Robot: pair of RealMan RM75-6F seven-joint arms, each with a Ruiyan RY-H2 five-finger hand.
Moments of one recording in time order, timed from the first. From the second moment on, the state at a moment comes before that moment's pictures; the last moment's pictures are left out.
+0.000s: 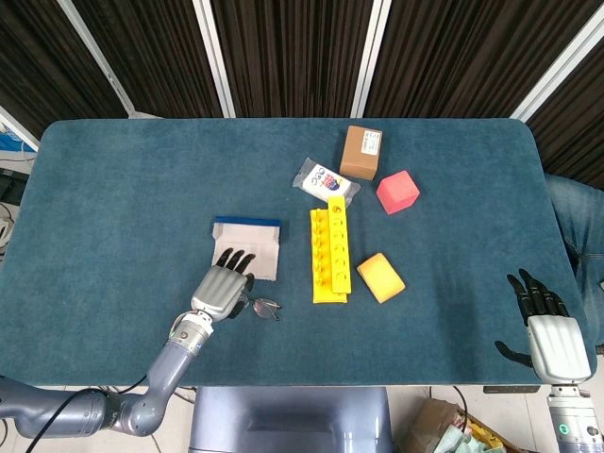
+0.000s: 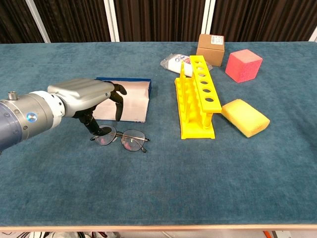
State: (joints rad) left arm -0.79 -1.66 -0.10 -1.66 0.85 1.09 0.77; right arm 0.06 -1.18 0.06 -1.62 -1.50 1.50 -0.12
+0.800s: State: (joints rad) left arm -0.79 -1.75 -0.09 -1.55 0.89 1.07 0.71; right arm 0.07 -1.18 0.06 -1.62 -1.49 1.48 -0.11
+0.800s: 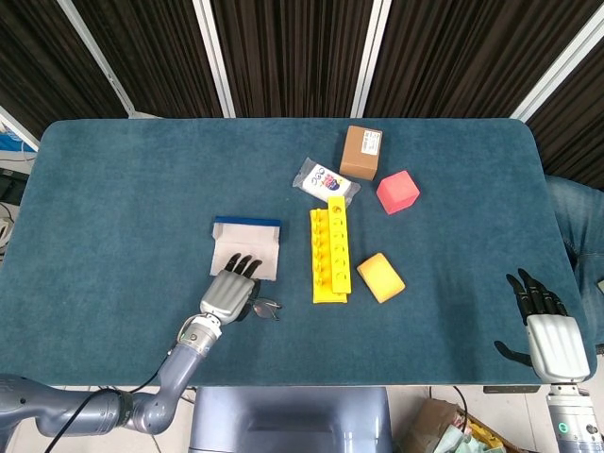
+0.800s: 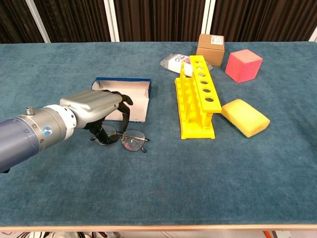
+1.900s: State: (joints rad) left arm -0.80 -1.78 -0.10 -1.52 0.88 1.08 0.76; right arm 0.07 -1.17 0.07 -1.63 -1.49 1.48 -0.12
